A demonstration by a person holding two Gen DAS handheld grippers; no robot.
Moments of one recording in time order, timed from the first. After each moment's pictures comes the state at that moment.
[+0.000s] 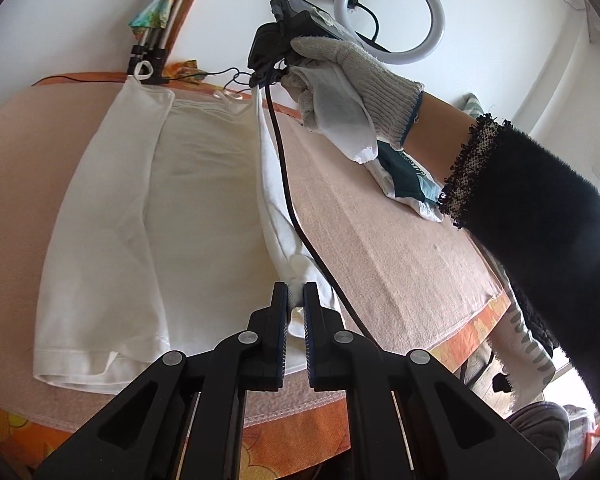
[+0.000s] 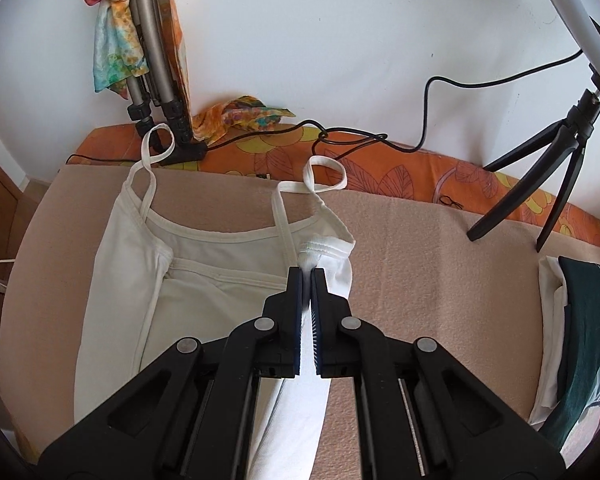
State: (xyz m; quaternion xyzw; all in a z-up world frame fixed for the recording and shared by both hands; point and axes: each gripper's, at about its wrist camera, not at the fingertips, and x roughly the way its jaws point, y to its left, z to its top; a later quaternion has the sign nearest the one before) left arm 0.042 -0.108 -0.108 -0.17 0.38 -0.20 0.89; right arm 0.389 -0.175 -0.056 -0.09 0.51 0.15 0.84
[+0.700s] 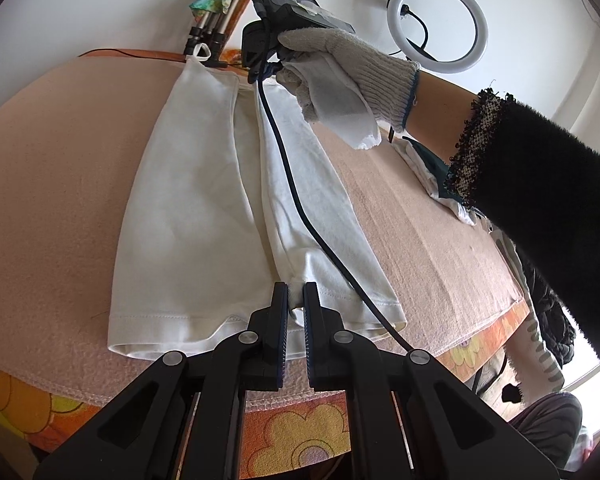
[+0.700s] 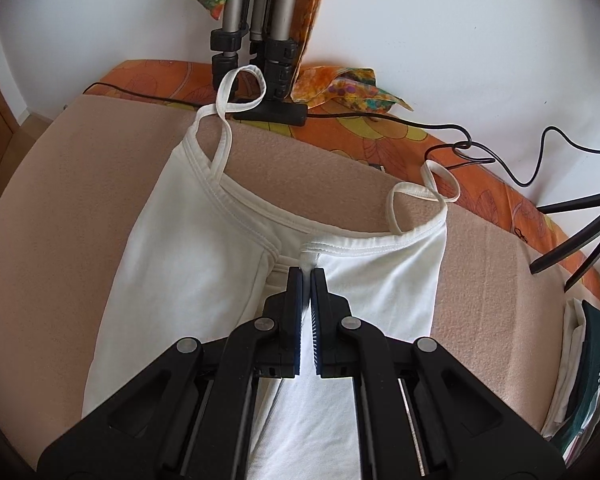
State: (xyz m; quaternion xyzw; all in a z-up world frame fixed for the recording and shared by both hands) left arm 0.031 -0.064 -0.132 -0.19 0.39 -0.15 0.89; right arm 0.362 -0.068 -0.104 -0.19 0.51 0.17 0.82
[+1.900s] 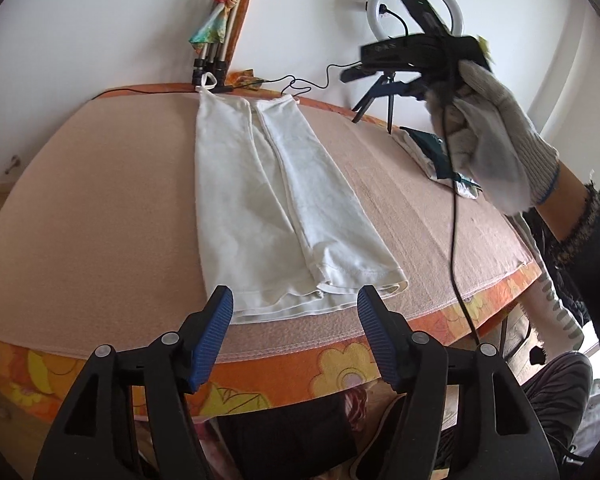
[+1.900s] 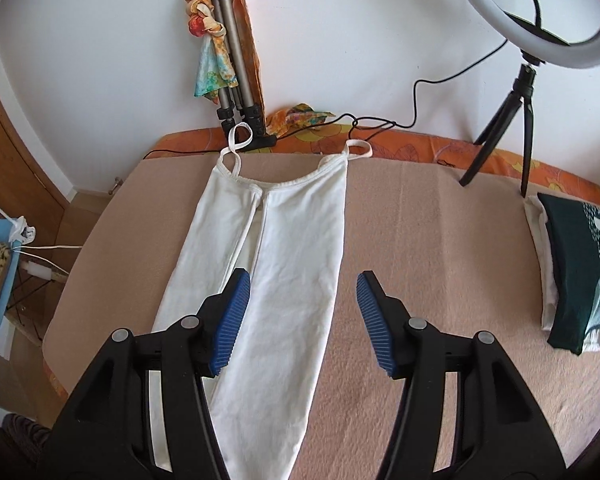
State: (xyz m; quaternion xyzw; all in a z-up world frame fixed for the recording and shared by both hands) left arm -0.011 -0.026 -0.086 -0.10 0.40 -0.14 0.90; right arm 0.230 -0.221 0.003 -0.02 0.48 0.21 0.85
